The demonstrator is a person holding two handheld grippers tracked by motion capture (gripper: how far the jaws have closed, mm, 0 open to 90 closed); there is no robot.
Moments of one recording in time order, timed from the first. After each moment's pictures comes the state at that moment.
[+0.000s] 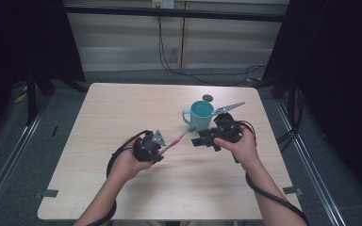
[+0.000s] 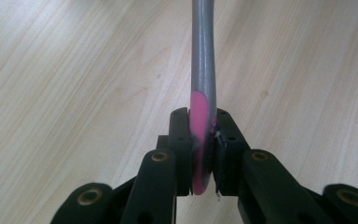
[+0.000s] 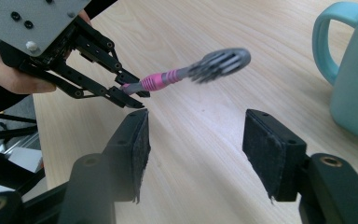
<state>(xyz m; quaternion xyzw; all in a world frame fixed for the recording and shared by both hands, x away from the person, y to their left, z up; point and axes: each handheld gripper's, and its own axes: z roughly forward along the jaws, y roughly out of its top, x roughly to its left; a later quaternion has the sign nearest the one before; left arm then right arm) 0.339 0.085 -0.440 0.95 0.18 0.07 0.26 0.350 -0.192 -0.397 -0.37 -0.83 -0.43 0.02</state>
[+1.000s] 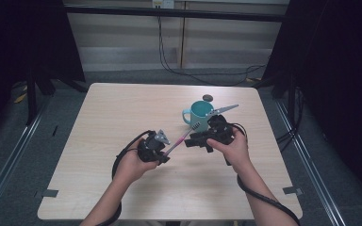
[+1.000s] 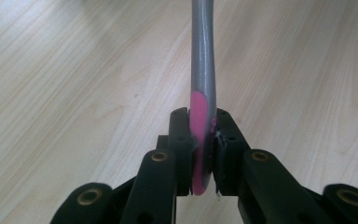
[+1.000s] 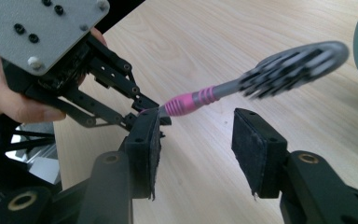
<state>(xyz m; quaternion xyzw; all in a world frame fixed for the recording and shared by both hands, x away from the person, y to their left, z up) 0.335 0.073 -0.439 0.93 0.20 0.04 0.29 0.352 -0.174 -0.406 -0.37 -0.81 -0.45 0.05</state>
